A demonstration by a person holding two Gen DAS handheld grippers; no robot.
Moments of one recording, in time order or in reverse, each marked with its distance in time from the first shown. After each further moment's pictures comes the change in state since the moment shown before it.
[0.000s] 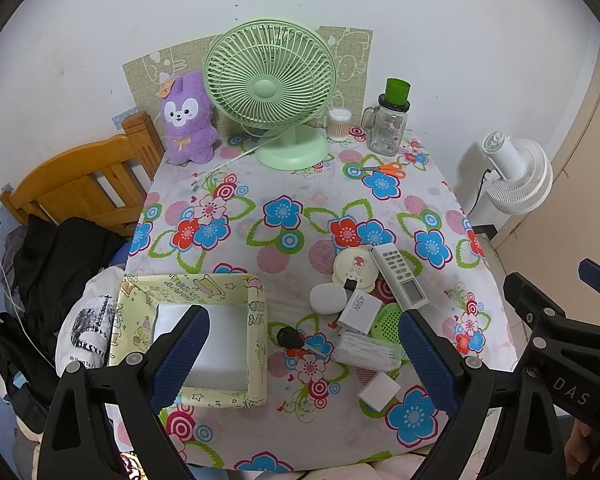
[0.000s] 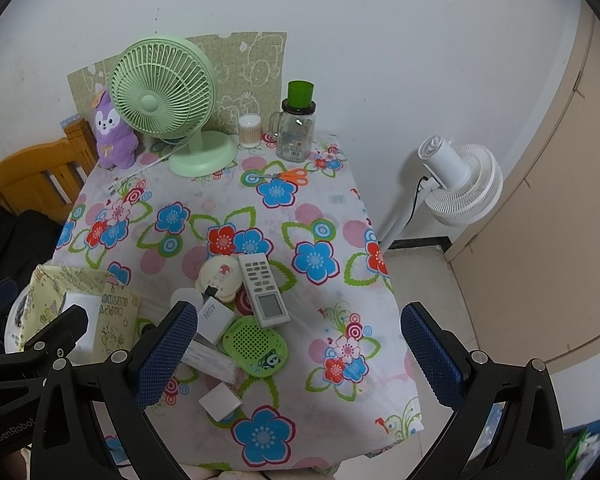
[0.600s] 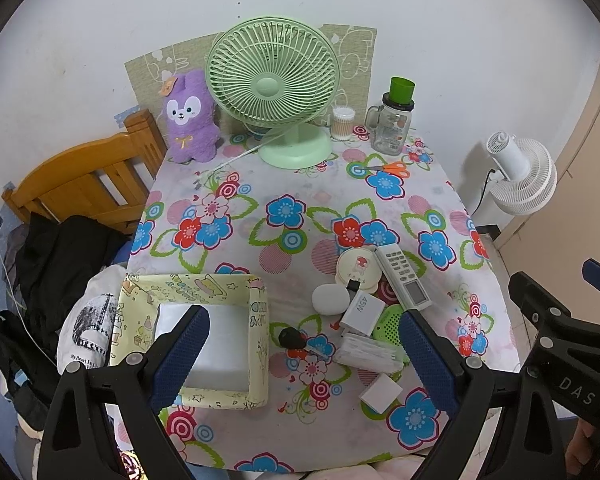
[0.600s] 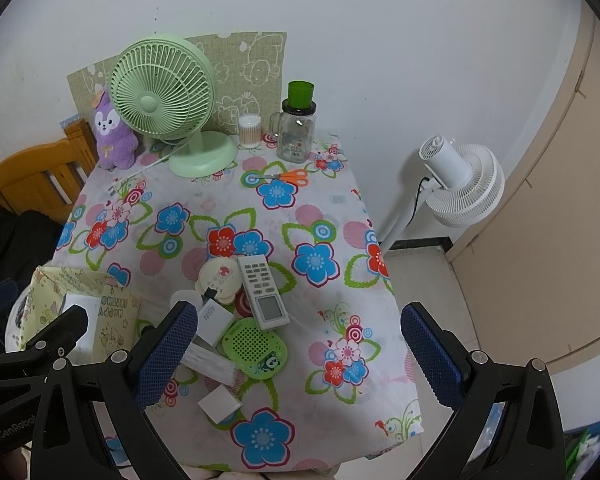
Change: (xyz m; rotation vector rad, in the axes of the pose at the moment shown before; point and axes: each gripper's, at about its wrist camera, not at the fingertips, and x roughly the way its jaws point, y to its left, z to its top) left arm 0.001 0.002 0.002 0.000 0.005 0.009; right arm 0.002 0.000 -0.001 -0.002 -0.005 0.001
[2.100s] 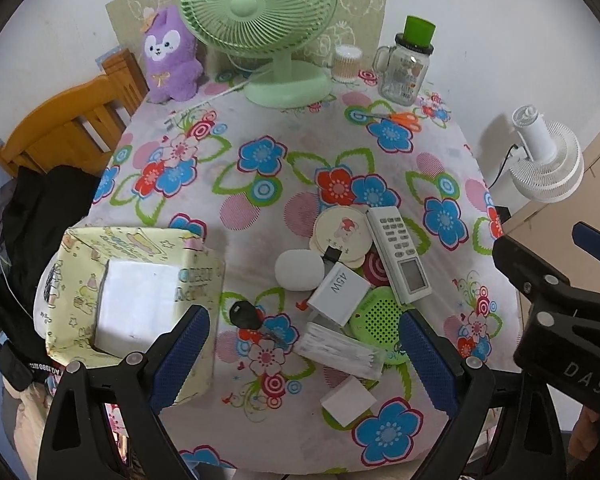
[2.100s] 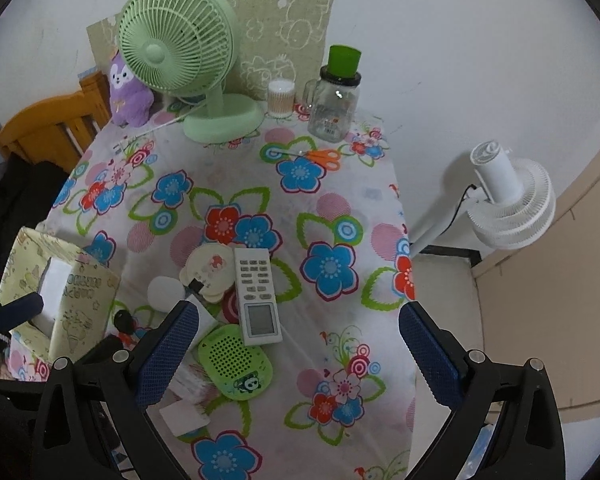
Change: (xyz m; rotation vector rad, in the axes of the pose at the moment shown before) left arm 0.089 -0.047 -0.007 -0.076 0.185 0.020; right arm 0.095 -0.013 0.021 -0.167 0.103 0.108
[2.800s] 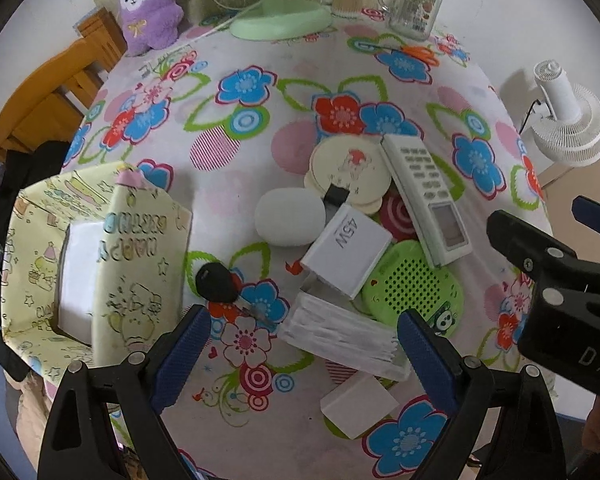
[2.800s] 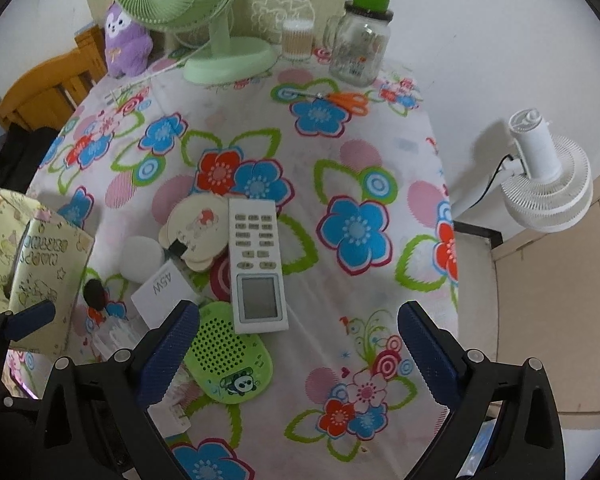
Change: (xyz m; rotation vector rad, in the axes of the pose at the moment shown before) left arm 0.077 -0.011 -0.026 0.021 0.131 0.024; right arm 0.078 0.007 -0.022 -0.036 0.125 0.055
